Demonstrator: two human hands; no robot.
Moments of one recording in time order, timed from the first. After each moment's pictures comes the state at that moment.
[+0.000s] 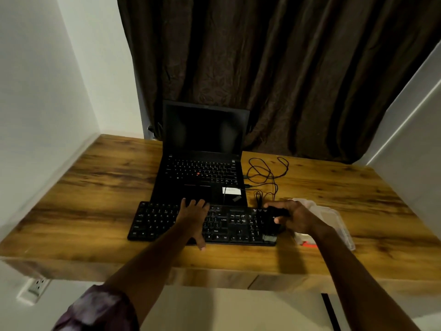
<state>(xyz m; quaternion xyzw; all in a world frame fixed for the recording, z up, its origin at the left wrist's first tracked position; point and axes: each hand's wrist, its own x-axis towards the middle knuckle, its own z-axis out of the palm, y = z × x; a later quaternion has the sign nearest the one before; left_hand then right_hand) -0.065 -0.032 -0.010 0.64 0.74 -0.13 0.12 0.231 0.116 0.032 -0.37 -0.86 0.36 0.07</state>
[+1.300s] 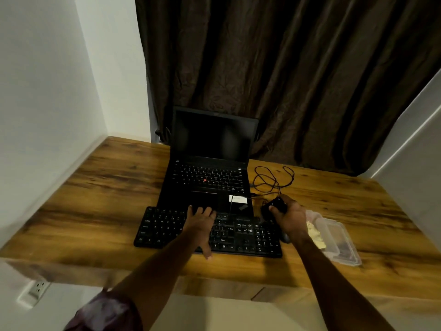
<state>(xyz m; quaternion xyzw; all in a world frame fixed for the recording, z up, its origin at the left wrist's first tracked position) -0.067 -0.033 -0.010 0.64 0.74 -0.14 0.13 0.172 0.095 0.034 -0.53 -0.76 0.25 0.27</state>
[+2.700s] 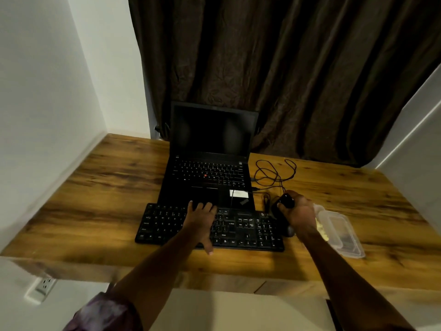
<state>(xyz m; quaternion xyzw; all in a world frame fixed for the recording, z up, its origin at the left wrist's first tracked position) -0.069 -0.035 -0.012 0.65 0.74 -0.11 0.12 0.188 0.107 0.029 -0.55 -0.76 0.25 0.25</state>
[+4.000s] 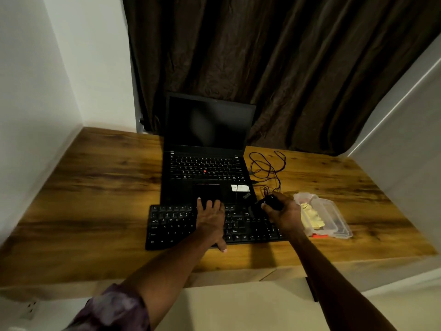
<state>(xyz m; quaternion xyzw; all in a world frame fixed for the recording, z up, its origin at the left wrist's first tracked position) -0.079 -0.036 -0.014 0.69 0.71 -0.10 0.12 0.134 0.038 0.022 -0.54 -0.73 0.27 0.31</state>
